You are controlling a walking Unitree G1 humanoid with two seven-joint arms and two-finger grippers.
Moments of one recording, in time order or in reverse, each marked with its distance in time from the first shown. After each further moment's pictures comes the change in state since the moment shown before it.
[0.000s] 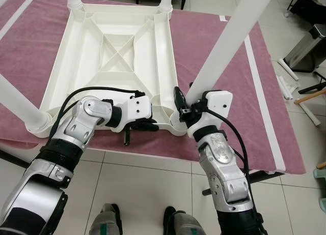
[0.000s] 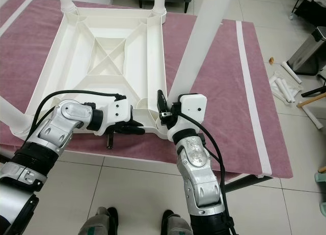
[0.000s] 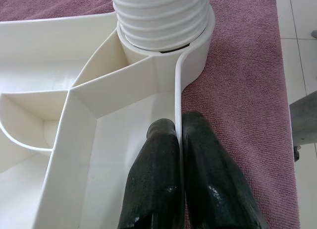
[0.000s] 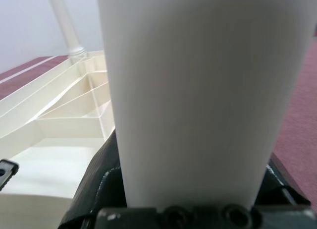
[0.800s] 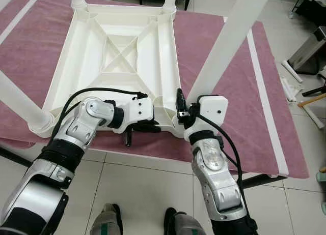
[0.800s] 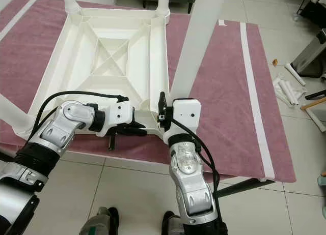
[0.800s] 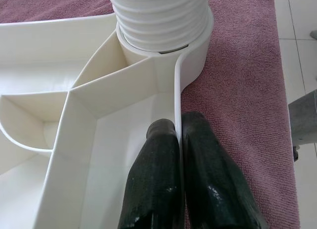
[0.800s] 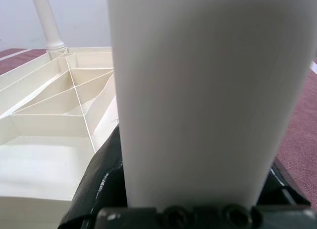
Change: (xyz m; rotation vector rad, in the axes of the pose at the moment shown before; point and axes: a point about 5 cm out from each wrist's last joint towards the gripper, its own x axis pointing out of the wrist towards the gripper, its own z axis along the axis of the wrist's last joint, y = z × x) left arm 0.003 -0.002 0.002 0.012 -0.010 -0.017; right arm -0.007 0.008 -0.001 -0.099 -0.015 -0.098
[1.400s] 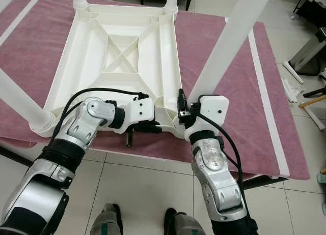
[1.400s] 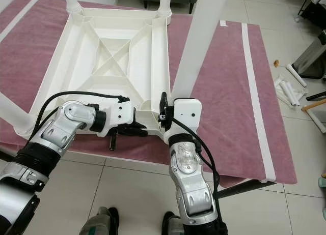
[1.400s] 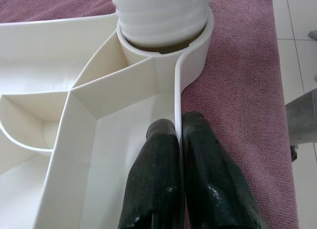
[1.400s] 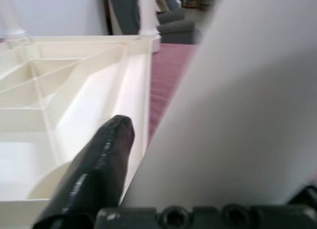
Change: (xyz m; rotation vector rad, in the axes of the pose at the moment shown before) left arm 0.000 0.000 0.000 0.001 -0.002 -0.005; right arm -0.001 -0.011 -0.006 -0.026 0.039 -0.107
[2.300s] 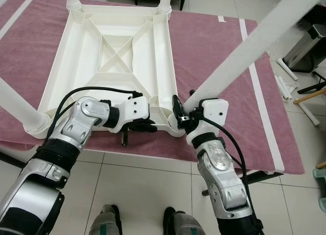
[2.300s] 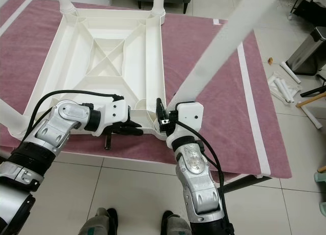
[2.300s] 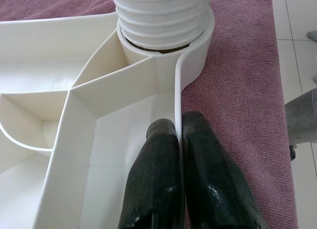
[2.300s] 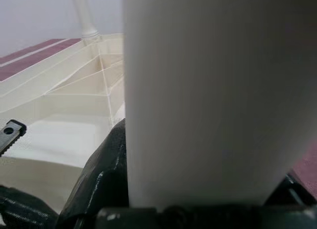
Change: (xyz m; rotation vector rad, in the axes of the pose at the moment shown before) left arm -0.007 0.002 -0.005 -0.021 0.007 0.014; right arm 0.002 0.004 -0.002 0.075 -0.016 0.326
